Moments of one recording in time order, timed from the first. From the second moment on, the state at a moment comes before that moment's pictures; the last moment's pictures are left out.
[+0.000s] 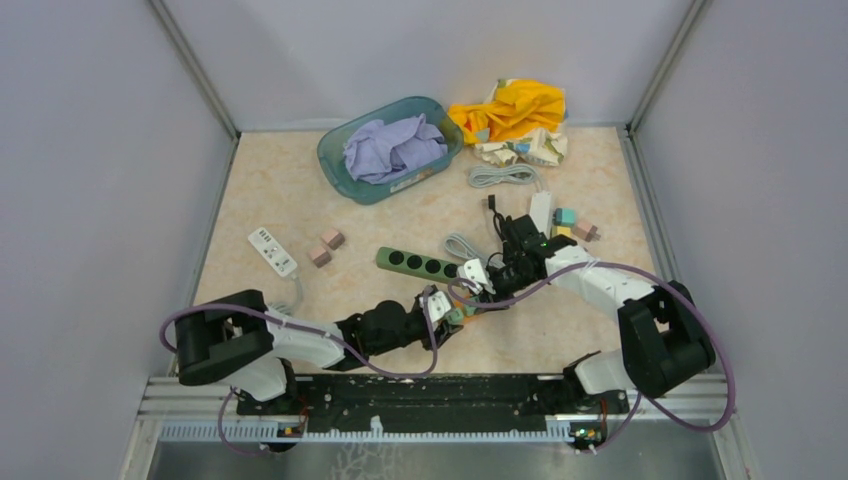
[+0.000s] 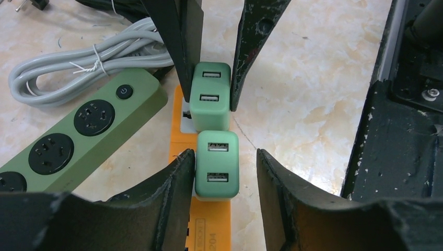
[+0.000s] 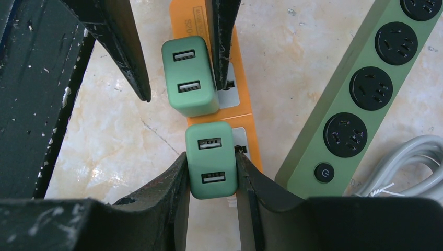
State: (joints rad) left arm -1.24 1.49 0.38 0.88 -0.11 -0.02; right arm 0.46 1.37 0.76 -0.66 -0.86 -1.30
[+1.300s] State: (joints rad) left arm -1.24 1.52 0.39 0.85 -0.13 0.03; right arm 0.45 1.37 0.76 -0.68 -0.88 -1.35
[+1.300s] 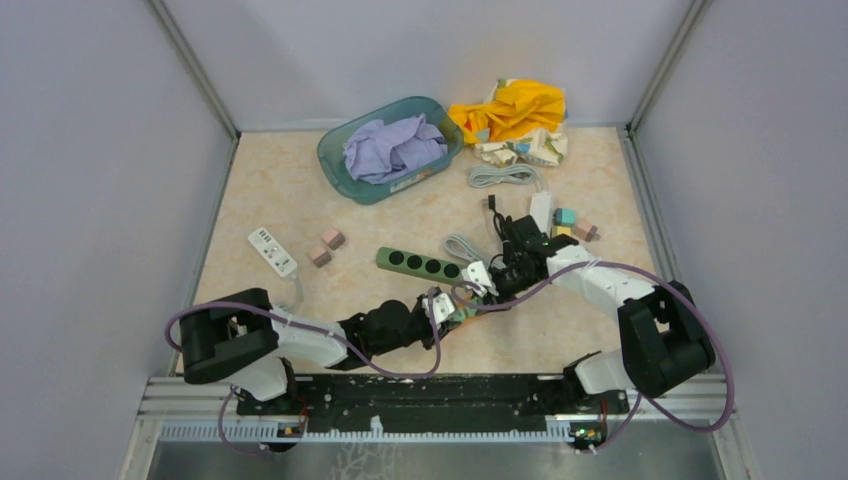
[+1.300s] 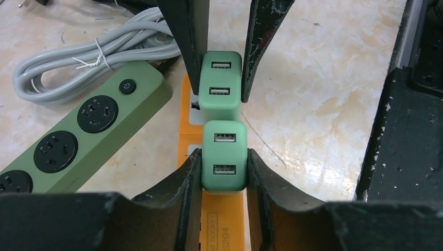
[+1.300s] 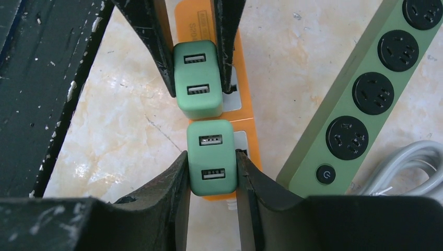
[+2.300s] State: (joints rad) left arm -1.23 1.53 0.39 0.88 -0.12 0.02; right arm 0.43 1.36 0.76 -0.70 -0.92 -1.39
